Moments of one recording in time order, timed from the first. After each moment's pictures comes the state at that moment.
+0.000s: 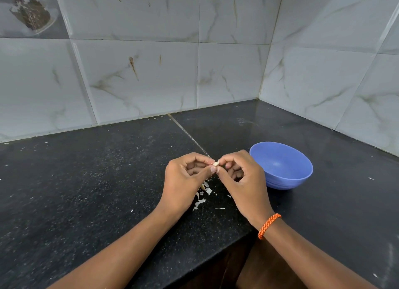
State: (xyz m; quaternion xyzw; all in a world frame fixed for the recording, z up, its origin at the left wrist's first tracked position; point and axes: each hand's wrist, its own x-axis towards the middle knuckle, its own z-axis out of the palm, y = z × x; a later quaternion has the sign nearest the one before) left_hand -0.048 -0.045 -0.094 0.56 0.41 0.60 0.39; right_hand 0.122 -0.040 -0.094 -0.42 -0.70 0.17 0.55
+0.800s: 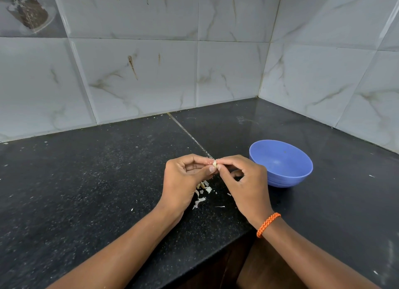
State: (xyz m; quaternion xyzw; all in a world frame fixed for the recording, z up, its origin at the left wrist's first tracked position) left_hand -0.045 -0.052 -0.090 0.50 0.39 0.62 0.47; right_hand 0.124 -0.039 -0.097 -0.43 -0.71 0.11 0.55
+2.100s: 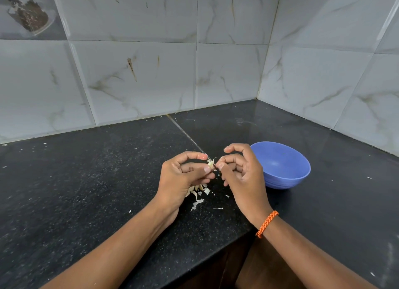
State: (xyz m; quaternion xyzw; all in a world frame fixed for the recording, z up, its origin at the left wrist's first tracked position) left_hand -0.052 -0.052 -0.084 0.46 0.39 0.59 0.54; right_hand 0.123 -0.039 -0.092 -0.40 -0.64 0.30 0.59
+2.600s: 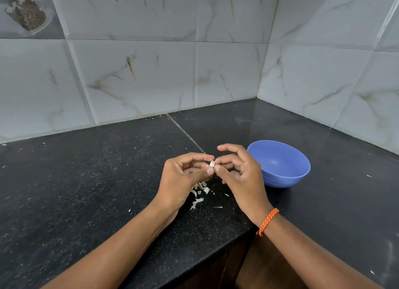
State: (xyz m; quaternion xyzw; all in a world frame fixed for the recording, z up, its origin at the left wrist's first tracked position) left_hand -0.051 -0.047 -0.091 0.52 0.38 0.59 0.49; right_hand 0.125 -0.036 -0.091 -0.38 -0.65 0.33 0.57
